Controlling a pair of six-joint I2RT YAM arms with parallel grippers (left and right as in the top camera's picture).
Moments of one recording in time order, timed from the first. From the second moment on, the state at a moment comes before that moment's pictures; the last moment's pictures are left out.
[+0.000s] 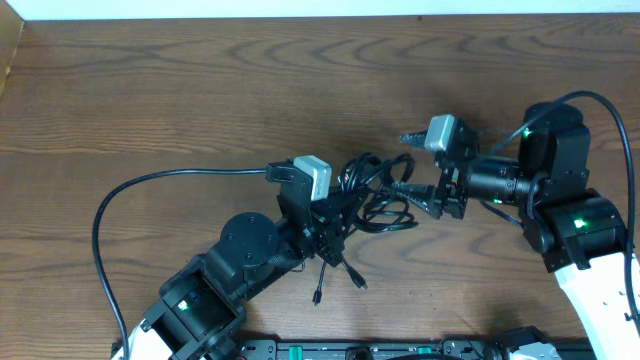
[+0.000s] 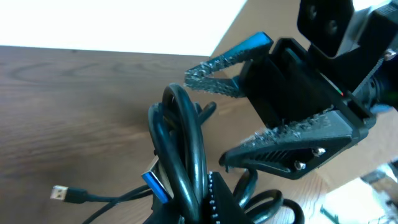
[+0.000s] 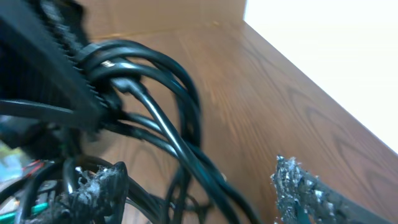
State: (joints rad) left arm -0.82 0.81 0.83 -0.22 0.10 -0.51; right arm 0.23 1.09 1.07 -0.52 -0.96 -0.47
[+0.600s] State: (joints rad) left arm -0.82 0.81 0.83 -0.13 0.18 -0.47; right arm 0.23 1.09 1.07 -0.54 -1.04 -0.53
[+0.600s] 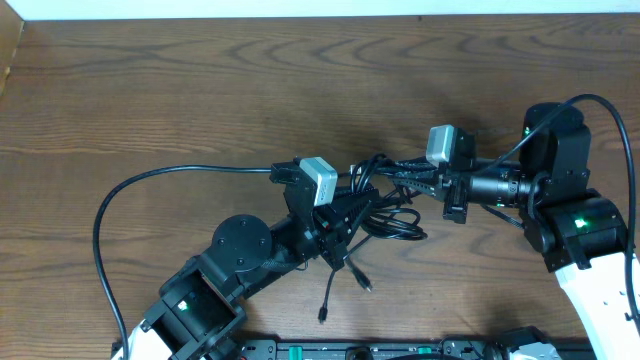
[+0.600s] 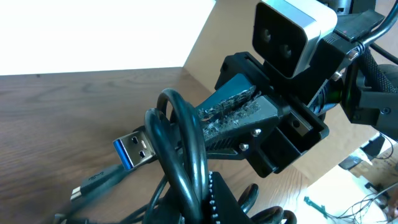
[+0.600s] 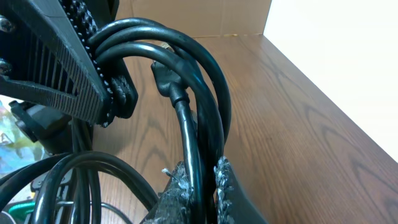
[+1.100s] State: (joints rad) left arm -0.83 0.81 0.83 -0.32 -0.15 -0.72; right arm 0.21 1.09 1.07 -0.58 -1.02 -0.50
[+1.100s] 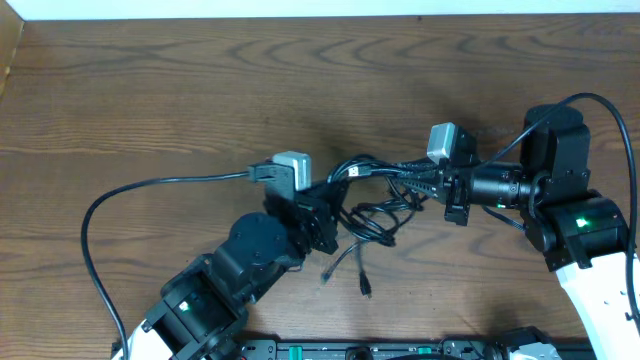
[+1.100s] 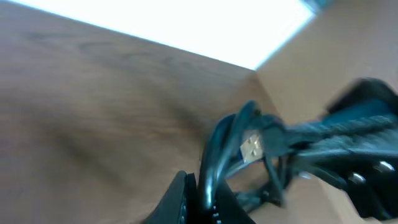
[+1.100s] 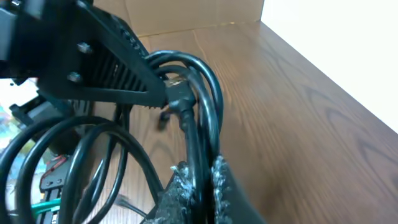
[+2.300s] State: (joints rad) left arm -0.82 0.81 0.83 -0.12 0.04 -0.57; right arm 0.07 1.09 1.07 -0.62 -0.92 -0.30
